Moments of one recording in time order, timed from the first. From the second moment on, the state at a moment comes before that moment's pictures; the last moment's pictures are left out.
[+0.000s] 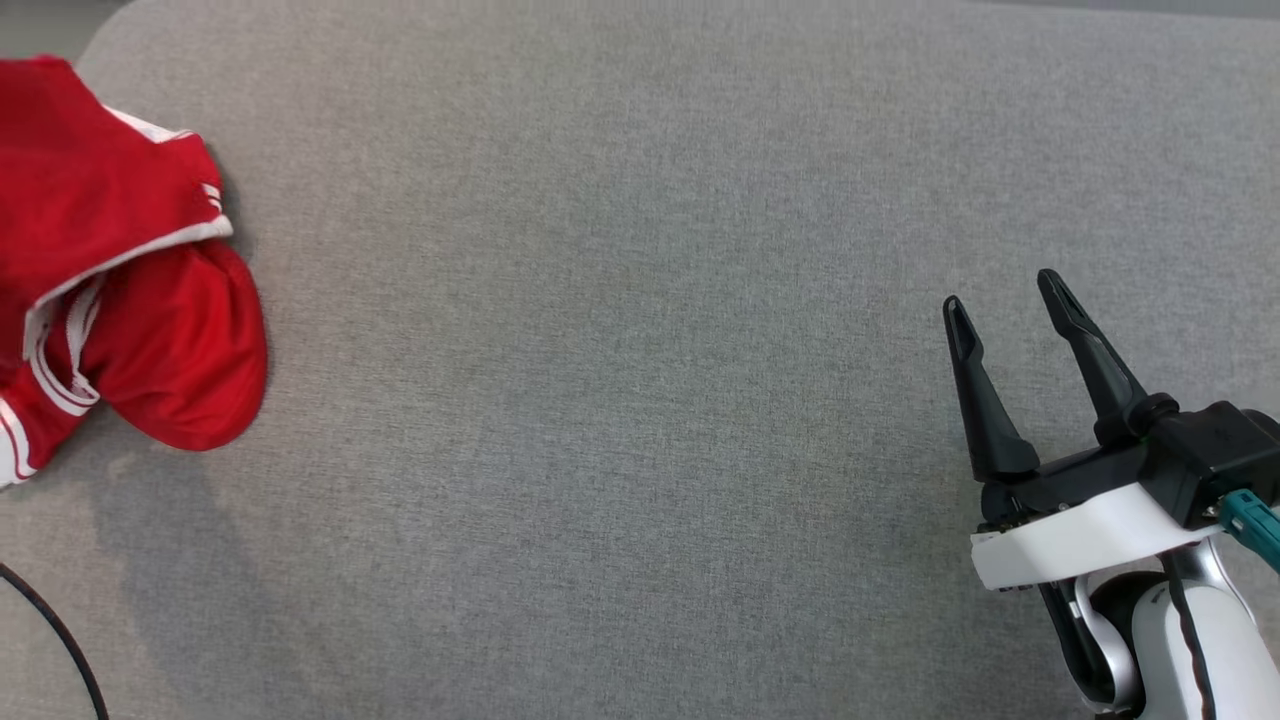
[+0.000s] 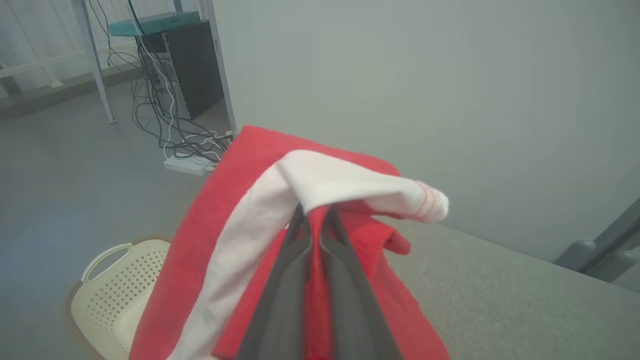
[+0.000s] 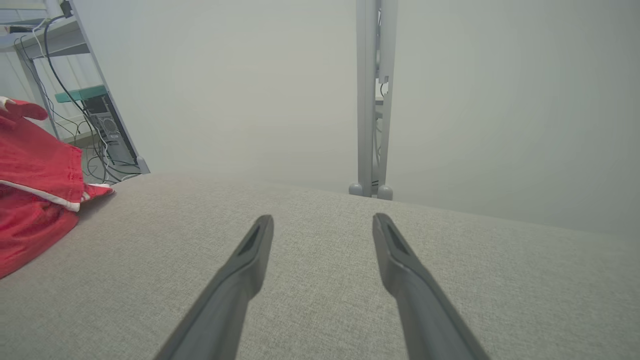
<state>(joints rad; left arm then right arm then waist) -1.00 0.43 0.10 1.10 -0.39 -0.06 -0.13 -0.20 -0.05 0.10 -0.11 0.09 0.13 -0.05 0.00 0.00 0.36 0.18</state>
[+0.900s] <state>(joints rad) -0.32 0.25 -0.11 -0.09 -0.31 0.08 0.11 -0.13 -0.04 0.02 -0.08 0.17 0.13 -0.11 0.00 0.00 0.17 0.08</state>
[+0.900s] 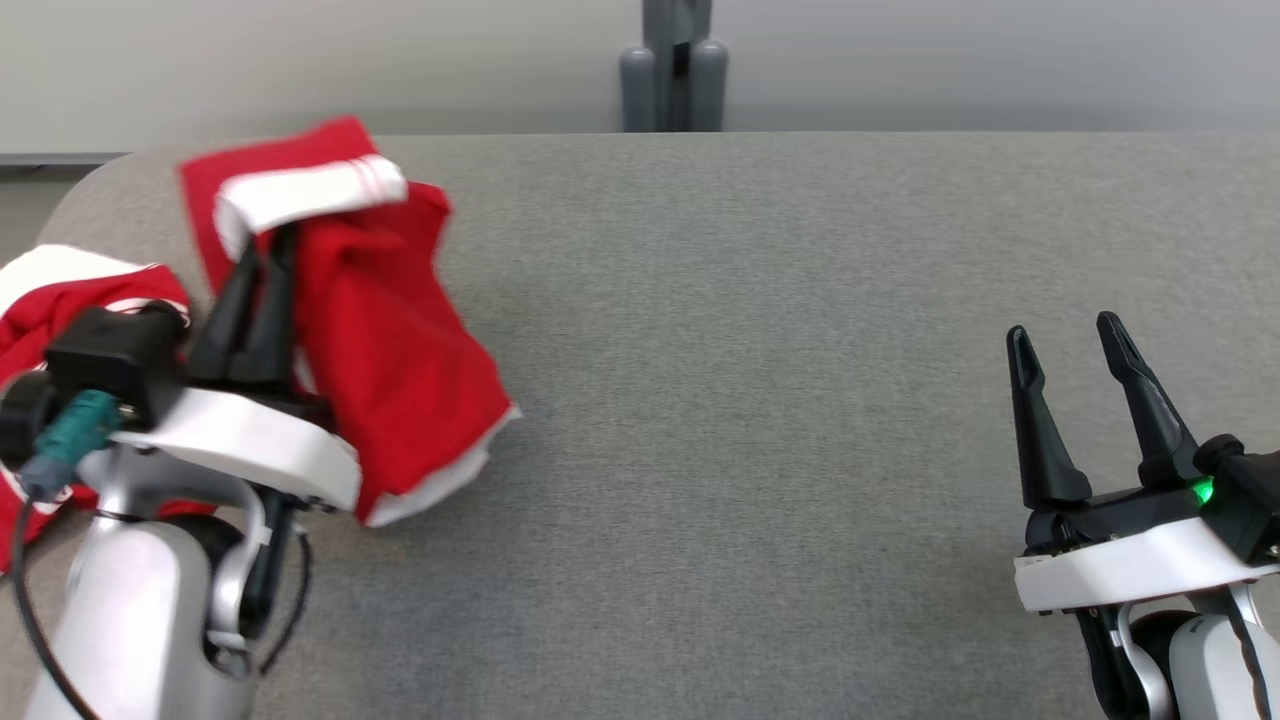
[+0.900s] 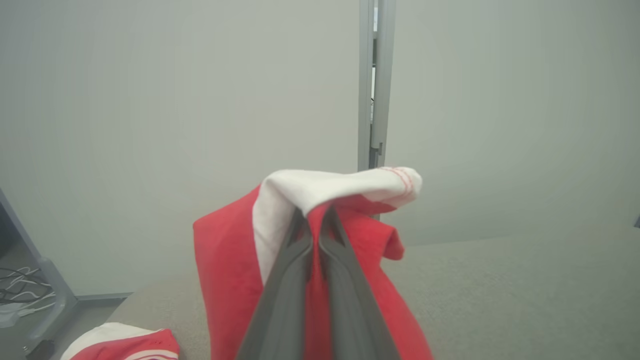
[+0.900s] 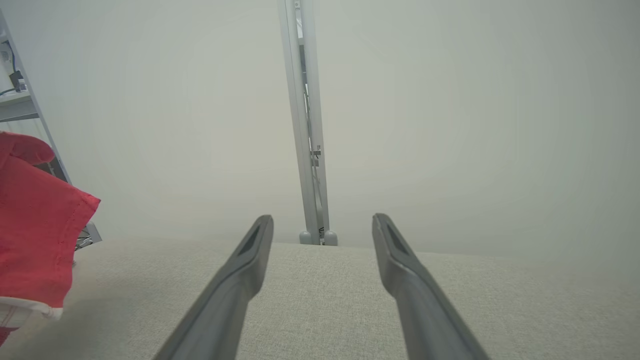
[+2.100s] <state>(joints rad) -0.41 0.05 -0.62 0.31 -0.46 -0.01 0.15 -0.16 -0.04 0.02 -0.02 0.21 0.13 -0.16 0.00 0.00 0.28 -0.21</state>
